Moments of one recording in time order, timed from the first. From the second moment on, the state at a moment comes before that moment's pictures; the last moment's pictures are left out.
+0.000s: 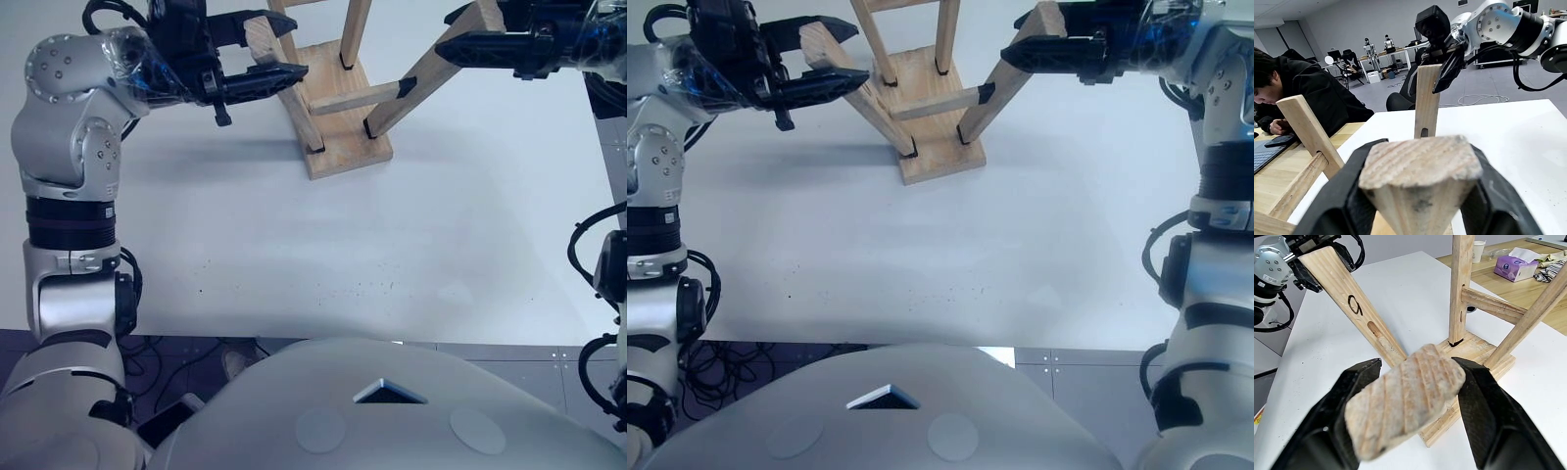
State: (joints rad) left arm -0.51 0.63 -0.08 0.00 -0.53 0.32 -1.13; right arm -0.75 -0.72 0.09 0.24 0.47 0.75 1.25
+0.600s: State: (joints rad) left arm -0.59 0.63 -0.15 0.06 -0.50 0.35 -1.13; right arm -0.73 -0.73 0.08 0.22 0.47 0.76 1.23
